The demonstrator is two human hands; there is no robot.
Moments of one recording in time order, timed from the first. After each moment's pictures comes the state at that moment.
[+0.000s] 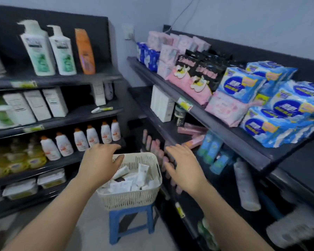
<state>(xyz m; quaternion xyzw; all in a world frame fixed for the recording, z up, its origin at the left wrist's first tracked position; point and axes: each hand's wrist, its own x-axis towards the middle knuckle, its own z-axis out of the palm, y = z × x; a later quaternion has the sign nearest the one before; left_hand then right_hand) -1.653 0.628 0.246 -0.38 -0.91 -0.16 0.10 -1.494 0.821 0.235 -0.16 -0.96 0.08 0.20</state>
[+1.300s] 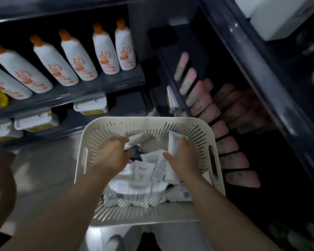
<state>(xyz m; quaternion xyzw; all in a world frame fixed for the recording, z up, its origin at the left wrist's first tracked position) -1.912 0.760 -0.163 -0.23 -0.93 -0.14 -0.24 -1.795 0.930 -0.190 -0.44 -0.84 0.30 -0.11</state>
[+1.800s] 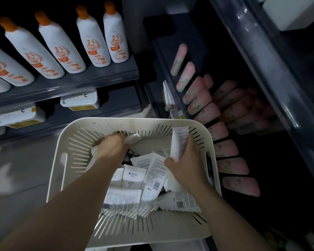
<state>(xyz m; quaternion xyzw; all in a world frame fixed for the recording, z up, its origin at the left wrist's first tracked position) -1.935 0.810 -0.217 -0.18 -0.93 -0.09 -0.29 -1.781 0.955 -0.176 -0.41 -0.82 0.40 -0.06</state>
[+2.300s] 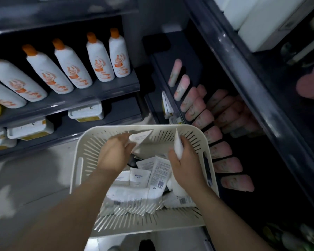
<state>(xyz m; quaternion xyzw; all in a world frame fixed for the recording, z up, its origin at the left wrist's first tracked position) -1.919 0.788 -0.153 -0.24 -0.92 -0.26 -0.16 -1.782 0.931 -0.132 -0.37 -0.82 0.44 0.05</state>
